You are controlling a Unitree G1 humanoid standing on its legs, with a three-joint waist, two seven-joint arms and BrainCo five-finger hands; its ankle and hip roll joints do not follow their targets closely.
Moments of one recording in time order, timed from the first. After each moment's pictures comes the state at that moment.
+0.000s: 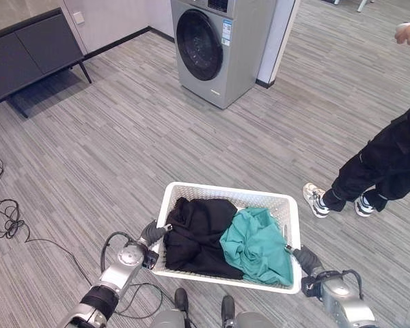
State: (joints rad) left arm -0.21 0.43 -0.41 0.55 -0.23 0.07 -0.01; right arm 0.10 -0.46 0.14 0.41 0.34 0.09 0.10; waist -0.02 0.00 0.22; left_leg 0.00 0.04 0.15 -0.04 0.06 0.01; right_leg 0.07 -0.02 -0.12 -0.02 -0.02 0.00
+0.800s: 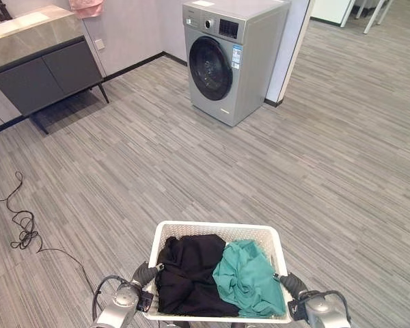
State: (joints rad) left arm 0.03 0.35 -0.32 0.62 -0.18 0.06 0.02; right arm 0.05 -0.37 0.25 0.70 0.20 0.06 0.07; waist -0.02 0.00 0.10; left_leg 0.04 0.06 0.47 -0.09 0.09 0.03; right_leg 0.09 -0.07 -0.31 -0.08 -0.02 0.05
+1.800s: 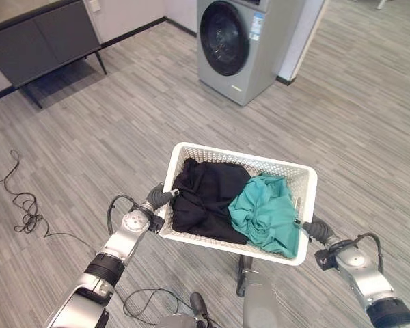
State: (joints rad) left arm -0.41 0.41 -0.37 0.49 -0.14 0.10 -0.02; right arm -0.03 -0.63 0.14 0.31 0.17 0.11 0.13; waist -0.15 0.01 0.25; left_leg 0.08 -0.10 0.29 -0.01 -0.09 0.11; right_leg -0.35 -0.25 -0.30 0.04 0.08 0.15
